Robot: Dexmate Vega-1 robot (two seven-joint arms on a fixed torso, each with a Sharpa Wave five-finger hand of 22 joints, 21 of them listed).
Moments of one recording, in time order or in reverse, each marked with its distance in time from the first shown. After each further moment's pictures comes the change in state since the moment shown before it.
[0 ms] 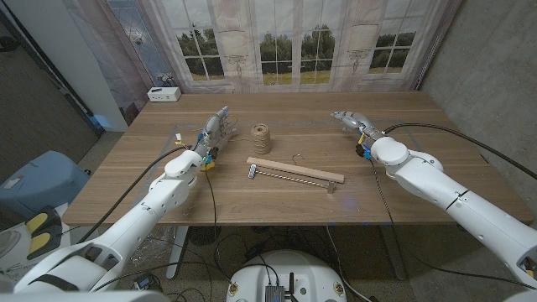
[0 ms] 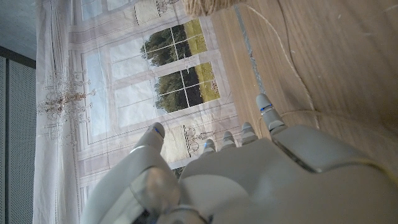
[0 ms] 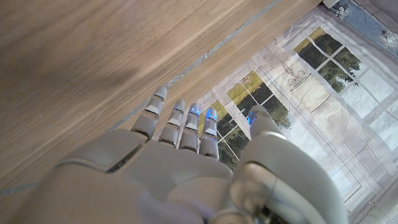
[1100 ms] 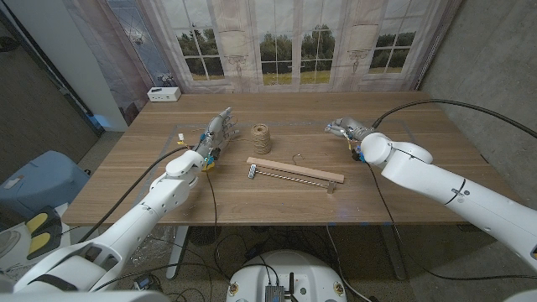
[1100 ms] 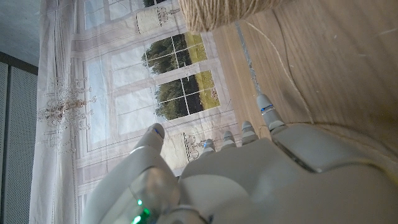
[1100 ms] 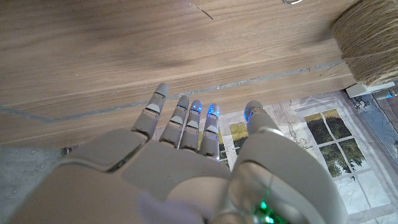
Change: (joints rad) left arm -0.001 0.007 0.011 -0.013 -0.002 0.016 -0.021; left_hand -0.009 0.001 -0.004 -0.004 0.000 0.004 -0.003 0.000 0.000 0.005 0.005 0.000 0.000 0.013 0.006 0.007 0.005 -0.003 0.003 -0.014 0.000; right arm 0.115 -0.099 -0.212 -0.298 -0.244 -0.490 0.074; right_hand 0.051 0.007 0.030 -0.022 0.000 0.067 -0.010 0.002 0.000 0.058 -0.023 0.004 0.000 0.051 -0.041 0.016 0.004 0.037 -0.009 0.003 0.005
